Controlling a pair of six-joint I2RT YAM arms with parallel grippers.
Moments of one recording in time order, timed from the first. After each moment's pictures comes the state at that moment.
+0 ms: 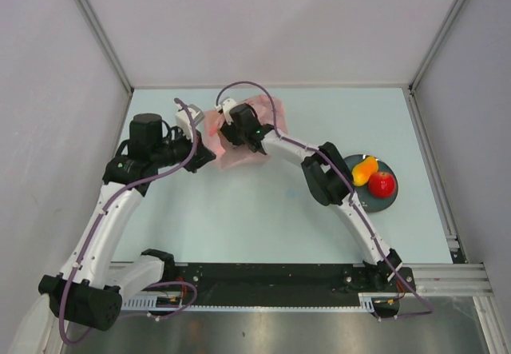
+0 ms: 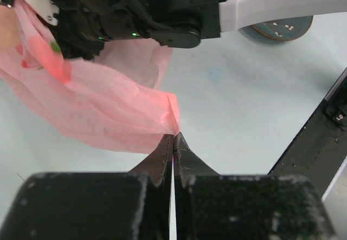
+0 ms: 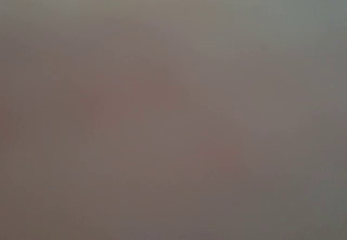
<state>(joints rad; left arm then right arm) -0.22 1.03 1.10 -0.65 0.59 0.10 0.75 2.54 2.12 -0.14 0.18 -0.14</state>
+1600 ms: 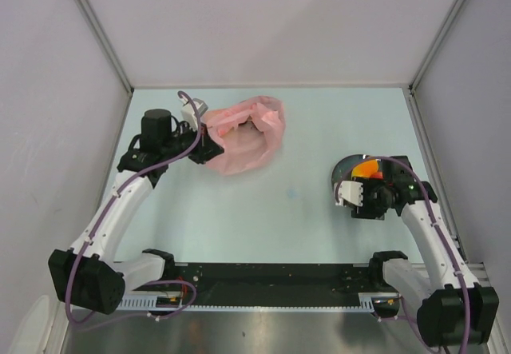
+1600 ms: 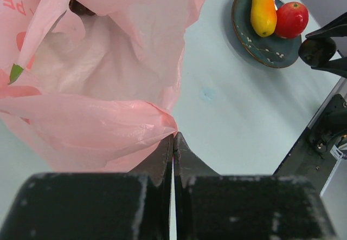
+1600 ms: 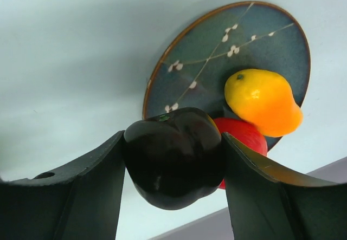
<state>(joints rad) -0.22 1.14 1.04 -0.43 0.61 -0.07 0.08 0.90 0.73 -0.94 -0.34 -1.42</state>
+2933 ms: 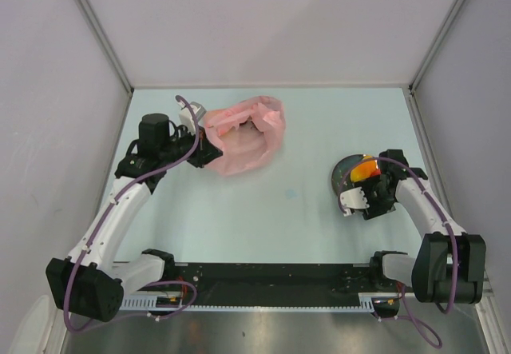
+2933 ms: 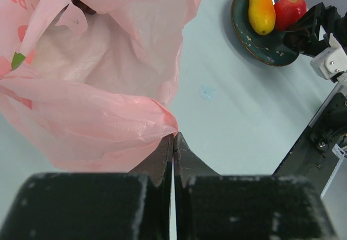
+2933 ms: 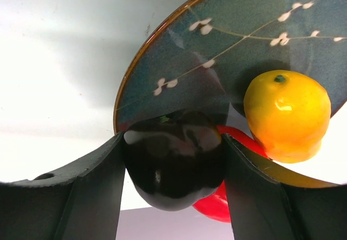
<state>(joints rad) -0.22 1.09 1.00 -0.43 0.61 -0.07 -0.03 1.20 0.73 -0.86 -0.19 -1.92</state>
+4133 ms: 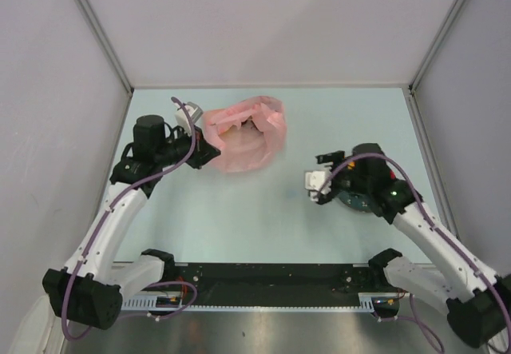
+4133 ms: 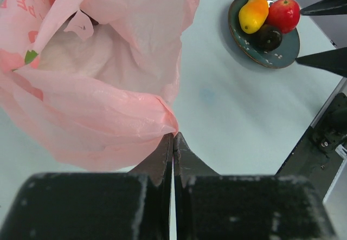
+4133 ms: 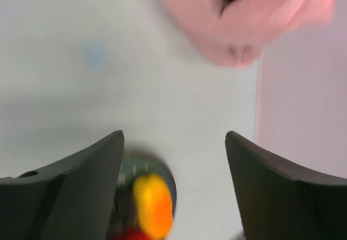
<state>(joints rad) -0.22 1.05 1.00 -0.43 0.61 -0.06 0.38 0.87 0.77 -0.55 -0.46 -1.33</state>
